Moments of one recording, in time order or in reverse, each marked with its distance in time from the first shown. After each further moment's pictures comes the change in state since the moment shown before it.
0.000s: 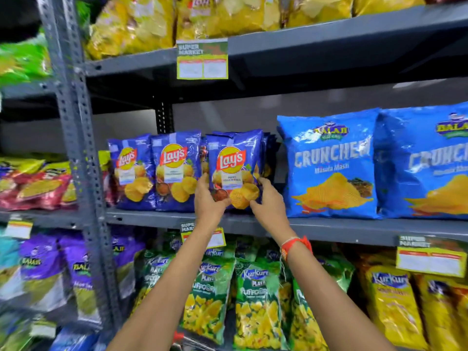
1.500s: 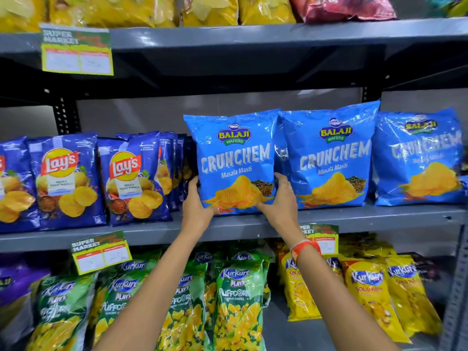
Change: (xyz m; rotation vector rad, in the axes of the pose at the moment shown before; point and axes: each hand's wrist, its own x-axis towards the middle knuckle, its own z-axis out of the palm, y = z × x) left_hand -0.066 0.072 0.130 -0.121 -0.290 0.150; right_hand -0.020 0.097 -0.179 -0.137 0.290 0.127
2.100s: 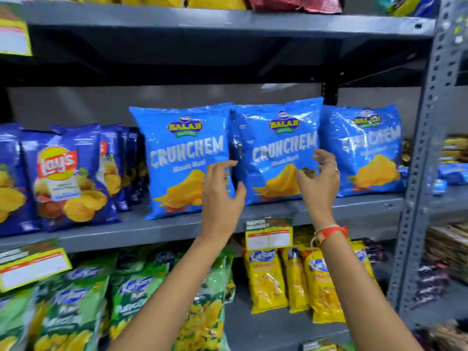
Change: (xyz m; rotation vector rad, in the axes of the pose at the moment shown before) left_hand -0.038 0.077 0.106 -0.050 0.119 0.400; right_hand 0.025 0.045 -0.125 0.113 0.533 0.058
